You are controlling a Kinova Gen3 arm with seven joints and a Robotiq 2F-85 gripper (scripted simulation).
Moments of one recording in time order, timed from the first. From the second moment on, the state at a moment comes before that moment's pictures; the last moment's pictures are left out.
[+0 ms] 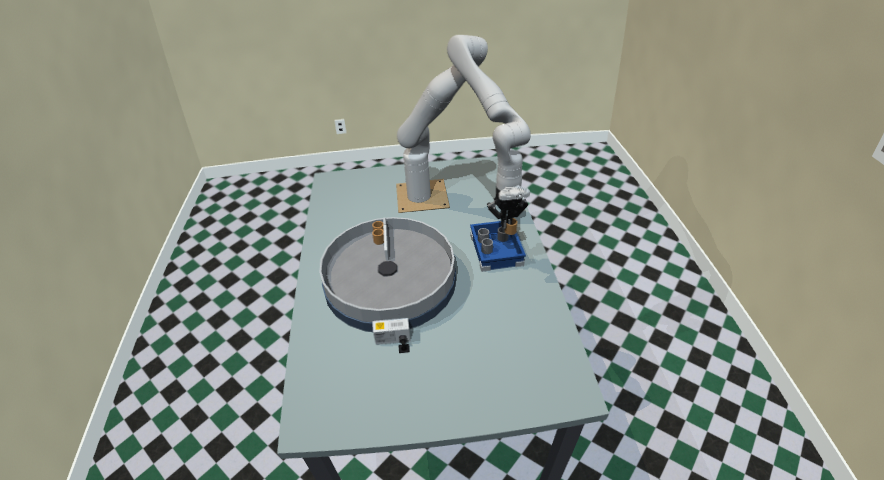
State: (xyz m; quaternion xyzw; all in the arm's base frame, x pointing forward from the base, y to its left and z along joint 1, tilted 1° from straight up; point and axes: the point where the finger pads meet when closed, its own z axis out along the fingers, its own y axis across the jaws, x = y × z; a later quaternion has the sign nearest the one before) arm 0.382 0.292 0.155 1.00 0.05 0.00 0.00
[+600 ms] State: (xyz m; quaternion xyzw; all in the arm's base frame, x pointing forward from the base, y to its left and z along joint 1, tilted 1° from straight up) arm 0.375 0.221 0.153 1.00 0.05 -0.01 0.01
